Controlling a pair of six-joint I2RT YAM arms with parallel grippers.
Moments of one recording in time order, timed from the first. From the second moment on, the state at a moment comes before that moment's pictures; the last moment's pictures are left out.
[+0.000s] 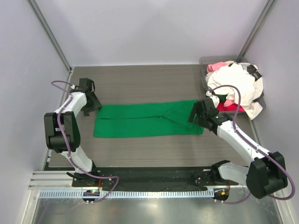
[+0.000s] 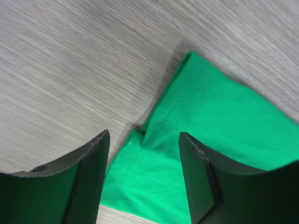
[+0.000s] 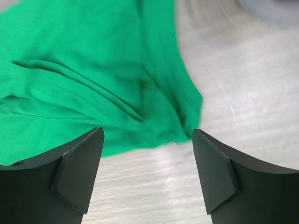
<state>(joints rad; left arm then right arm) 0.05 1.74 1.21 -0.64 -0.19 -0.50 0.34 1.17 0.78 -0.51 0.27 0.58</state>
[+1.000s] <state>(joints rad) -0.22 1.88 1.25 -0.76 -0.23 -0.53 0.32 1.79 1.13 -0.48 0.09 0.71</state>
